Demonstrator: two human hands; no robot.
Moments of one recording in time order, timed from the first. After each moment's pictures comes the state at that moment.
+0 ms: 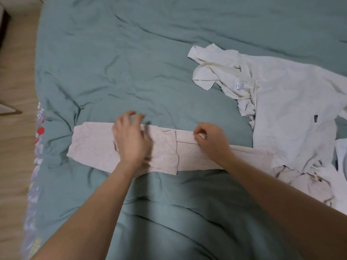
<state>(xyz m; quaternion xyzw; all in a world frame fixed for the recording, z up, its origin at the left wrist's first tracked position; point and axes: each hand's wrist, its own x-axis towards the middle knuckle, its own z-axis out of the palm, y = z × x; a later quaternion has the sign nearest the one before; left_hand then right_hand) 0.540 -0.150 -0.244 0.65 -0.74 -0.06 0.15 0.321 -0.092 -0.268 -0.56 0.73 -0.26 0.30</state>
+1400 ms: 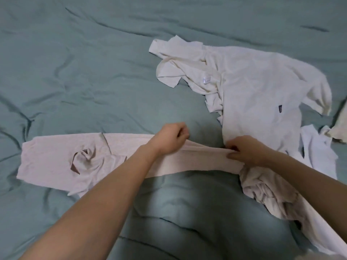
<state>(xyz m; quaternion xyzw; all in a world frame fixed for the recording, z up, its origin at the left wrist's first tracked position) 0.379 -0.150 -0.271 0.39 -0.82 -0.42 -0.01 0.157 -0.028 -0.257 -0.62 0.69 0.13 0.35</state>
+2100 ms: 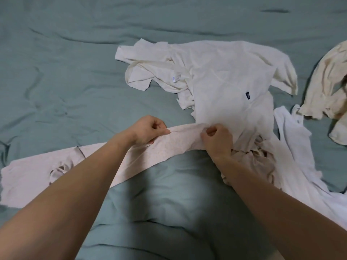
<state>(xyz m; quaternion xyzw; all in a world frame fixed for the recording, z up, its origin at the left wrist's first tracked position) 0.353 -0.176 -0.264 0.41 -0.74 -0.52 -0.11 0.194 -0.021 -0.288 -0.21 0.90 -0.29 0.24</state>
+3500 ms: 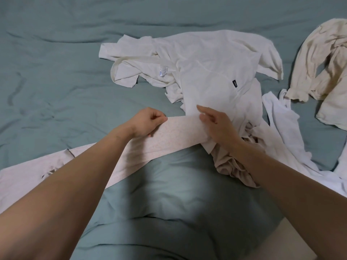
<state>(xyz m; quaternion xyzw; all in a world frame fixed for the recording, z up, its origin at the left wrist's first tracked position) 0.327 -0.165 -0.258 0.36 -0.78 -0.50 -0.09 0.161 0.000 -0.263 -0.33 0.79 -0.38 0.36</state>
